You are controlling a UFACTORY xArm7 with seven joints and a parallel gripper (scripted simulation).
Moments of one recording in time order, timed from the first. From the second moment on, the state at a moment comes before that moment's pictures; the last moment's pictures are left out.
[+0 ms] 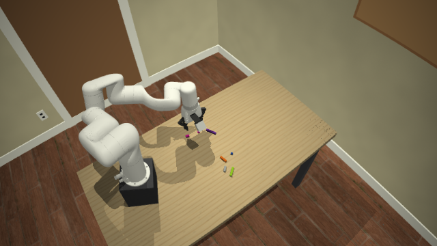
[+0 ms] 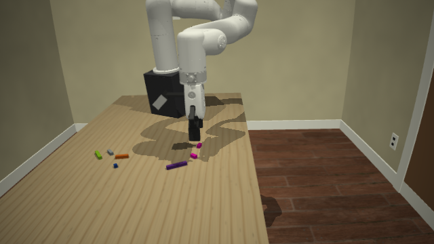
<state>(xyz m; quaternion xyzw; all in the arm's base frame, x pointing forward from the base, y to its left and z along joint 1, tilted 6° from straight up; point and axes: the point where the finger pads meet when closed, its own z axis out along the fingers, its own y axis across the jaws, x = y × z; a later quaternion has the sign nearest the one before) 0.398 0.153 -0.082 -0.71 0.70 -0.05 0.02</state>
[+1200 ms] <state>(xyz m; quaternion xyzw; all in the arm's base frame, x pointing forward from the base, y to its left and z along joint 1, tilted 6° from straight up) 0.410 0.124 -0.080 -0.61 0.79 -0.05 0.02</state>
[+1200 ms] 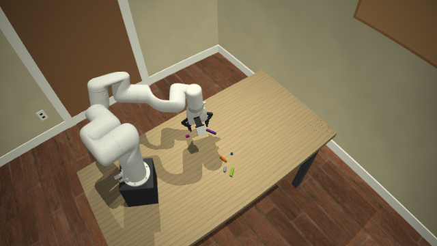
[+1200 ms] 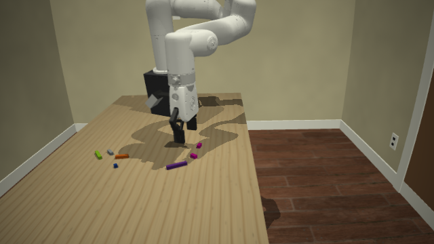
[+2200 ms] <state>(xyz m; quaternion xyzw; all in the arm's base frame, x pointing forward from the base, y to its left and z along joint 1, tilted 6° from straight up) 0.441 0.007 -0.073 -0.14 0.99 -0.03 0.04</state>
